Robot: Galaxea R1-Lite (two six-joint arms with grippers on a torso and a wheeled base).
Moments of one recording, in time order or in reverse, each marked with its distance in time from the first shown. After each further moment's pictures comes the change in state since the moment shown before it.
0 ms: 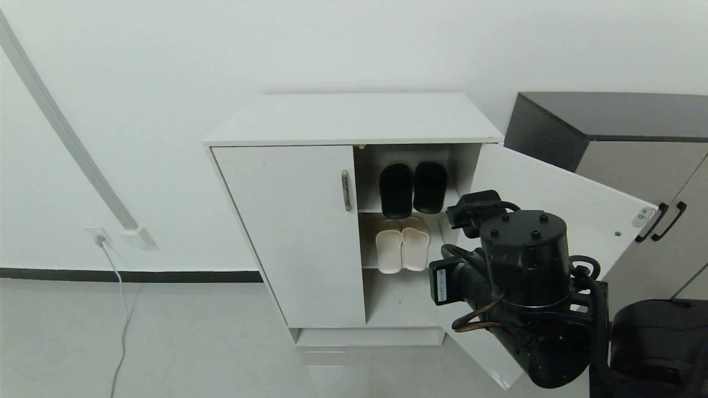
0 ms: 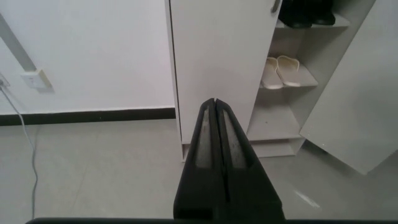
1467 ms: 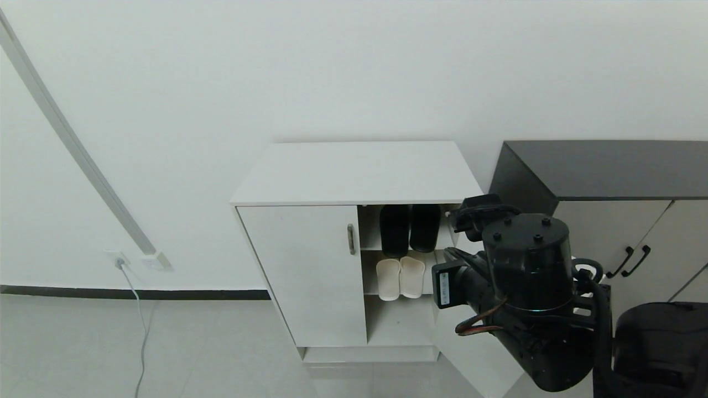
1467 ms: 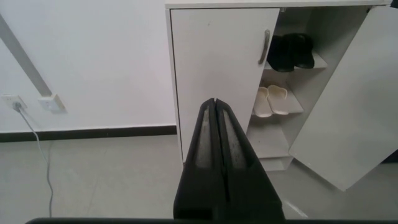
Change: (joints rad) left arm 0.000 0.000 0.000 0.000 0.000 -0.001; right arm -0.002 -0.004 0.018 -0.002 0.001 0.000
